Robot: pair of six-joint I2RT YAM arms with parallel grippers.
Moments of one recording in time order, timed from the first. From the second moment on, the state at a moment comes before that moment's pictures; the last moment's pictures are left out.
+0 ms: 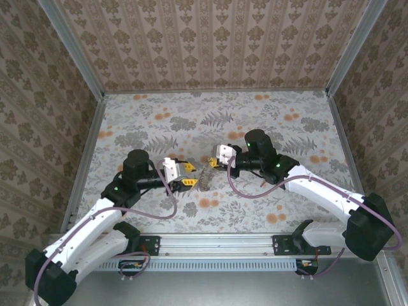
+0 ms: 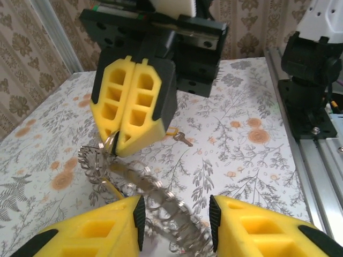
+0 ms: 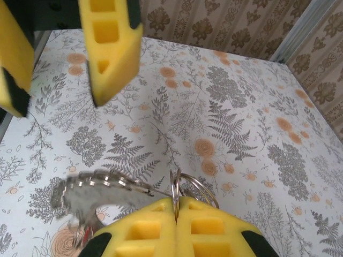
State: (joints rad) left arm -0.60 0.81 0.57 -0.12 0.77 0.44; right arm 0.65 1.24 0.86 -0.09 -0.53 -0.61
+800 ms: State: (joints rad) left arm -0.65 1.05 0.71 -0.08 0.77 0.49; right arm 0.65 1.24 0.88 -0.17 -0.54 -0.66
